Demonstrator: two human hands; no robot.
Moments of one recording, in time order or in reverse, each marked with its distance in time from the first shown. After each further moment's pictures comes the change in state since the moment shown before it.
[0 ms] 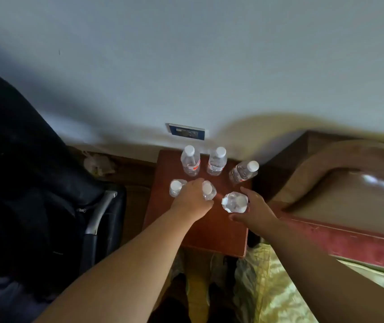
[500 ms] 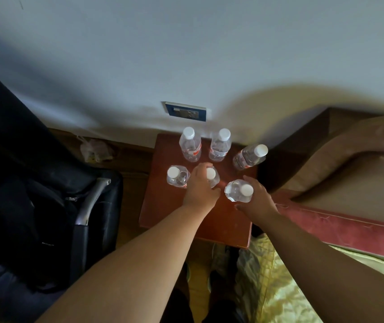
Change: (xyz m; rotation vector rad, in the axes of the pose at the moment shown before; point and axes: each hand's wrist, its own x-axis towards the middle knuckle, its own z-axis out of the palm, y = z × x) left_hand 0.029 -0.017 0.066 -0.318 0.228 -0.004; right_hand 0.029 0.035 0.030 0.027 0.084 0.015
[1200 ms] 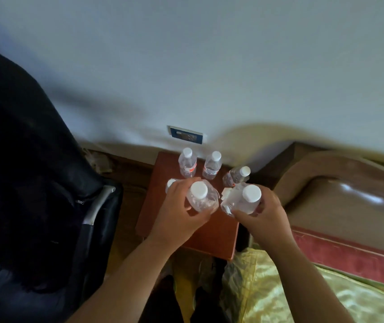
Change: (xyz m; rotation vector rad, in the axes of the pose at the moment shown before) left_hand -0.118 0.077 -0.113 -0.191 0.067 0.277; right_hand -0.115 -0.095 -0.093 0.132 0.212 -0.183
